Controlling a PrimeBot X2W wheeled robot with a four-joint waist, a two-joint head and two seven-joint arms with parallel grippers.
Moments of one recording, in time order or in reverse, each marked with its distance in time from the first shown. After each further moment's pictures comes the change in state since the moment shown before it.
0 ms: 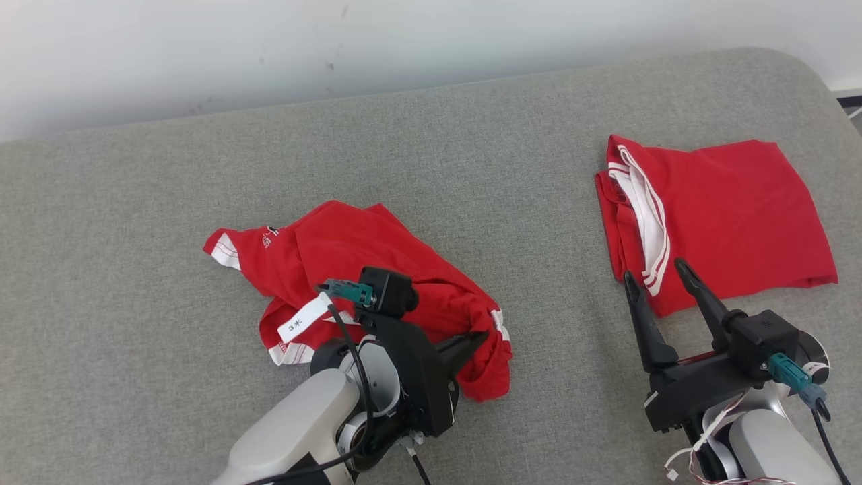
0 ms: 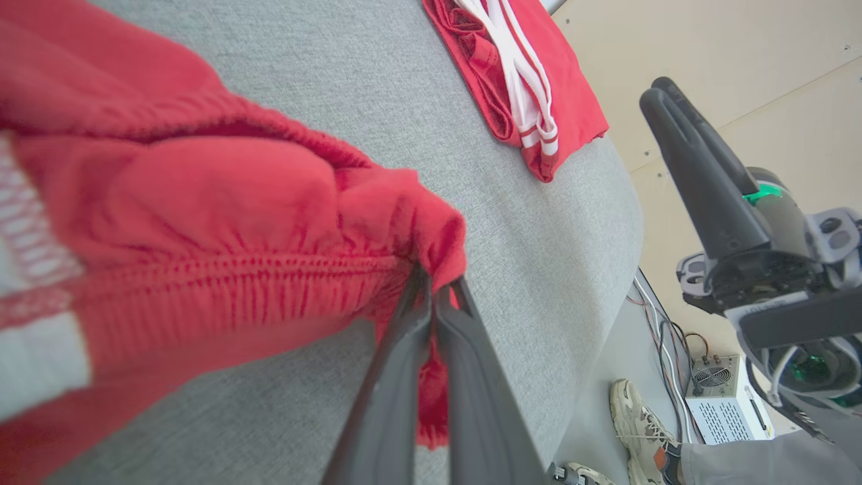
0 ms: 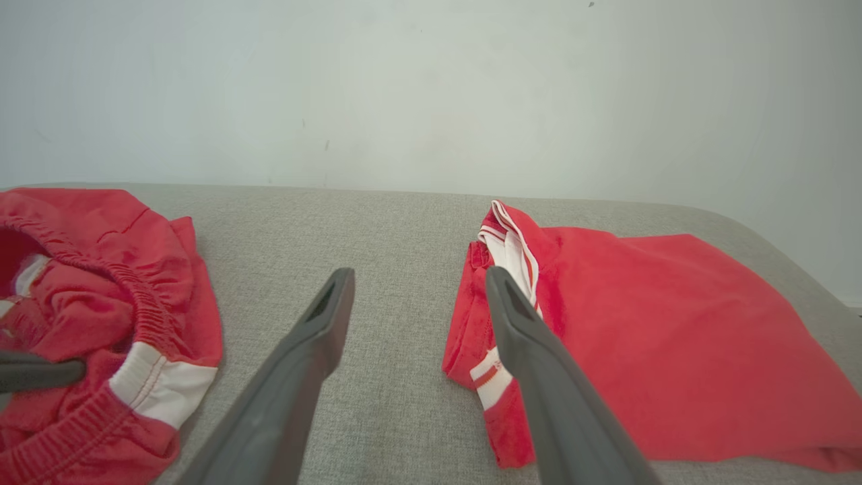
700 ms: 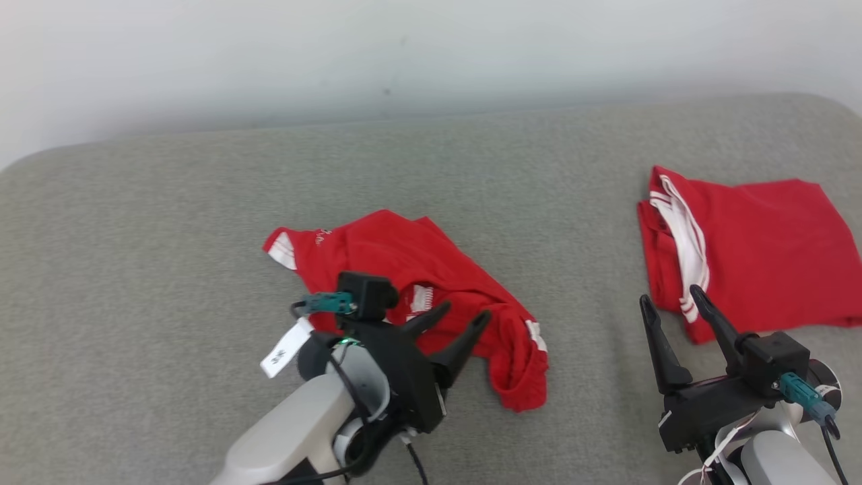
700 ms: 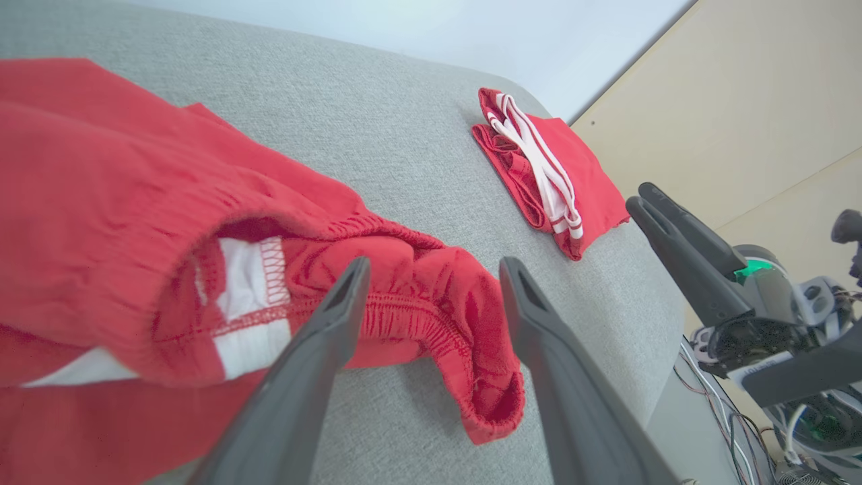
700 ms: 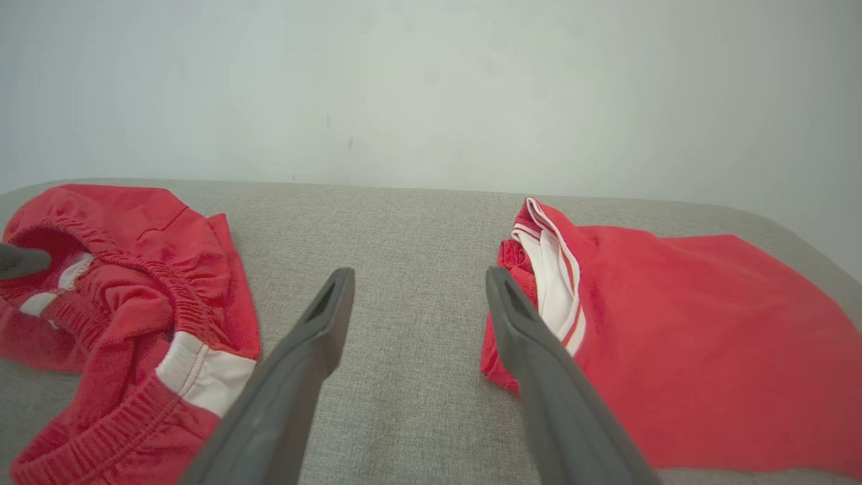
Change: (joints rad) left arm -0.005 0.006 -0.032 0.047 0.030 0.000 -0.211; right arm 0.044 -0.003 -0.034 0.046 0.010 0.009 -0.008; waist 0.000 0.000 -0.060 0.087
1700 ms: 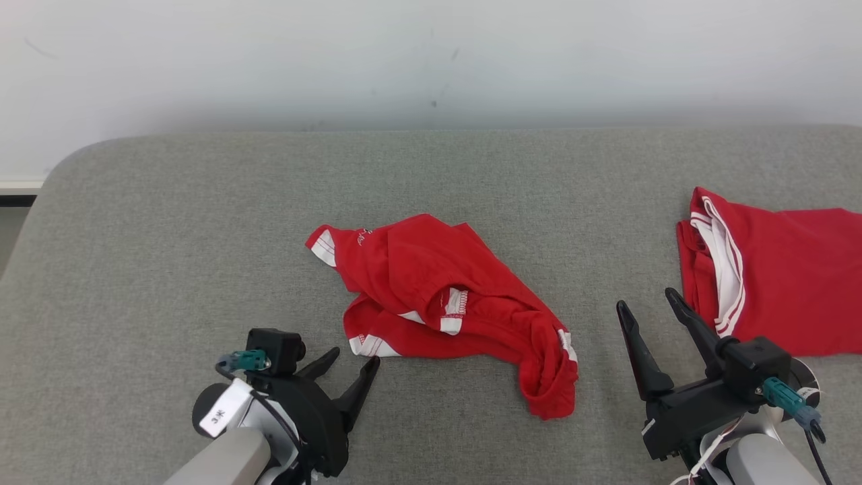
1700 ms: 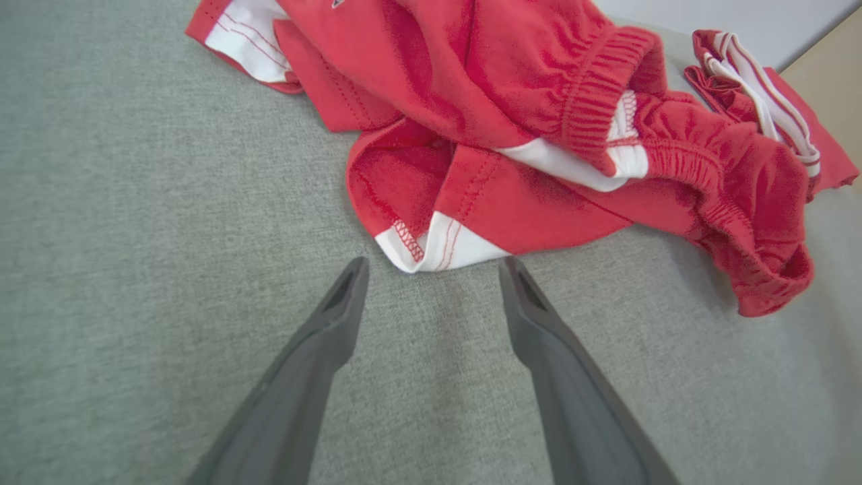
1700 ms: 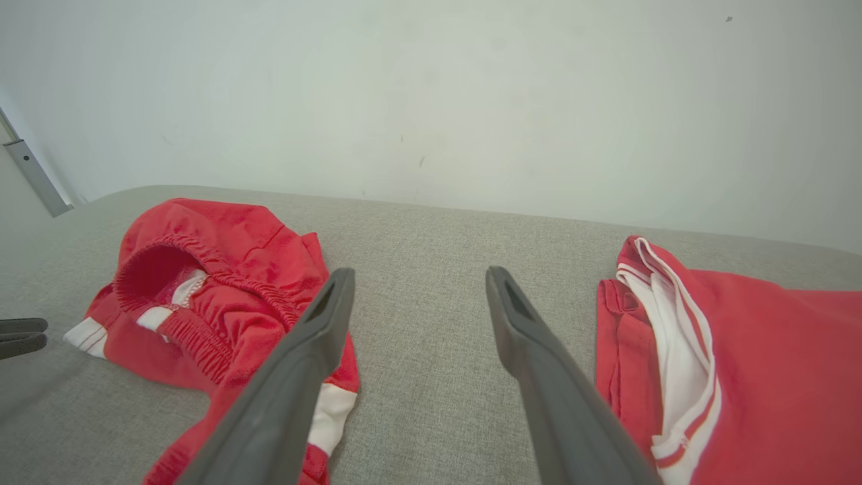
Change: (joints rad) left arm 0.091 0.158 -0.016 0.115 0.081 0.027 -0.114; right arm 0.010 0.017 0.027 -0.024 -0.007 0.032 0.000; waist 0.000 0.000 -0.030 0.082
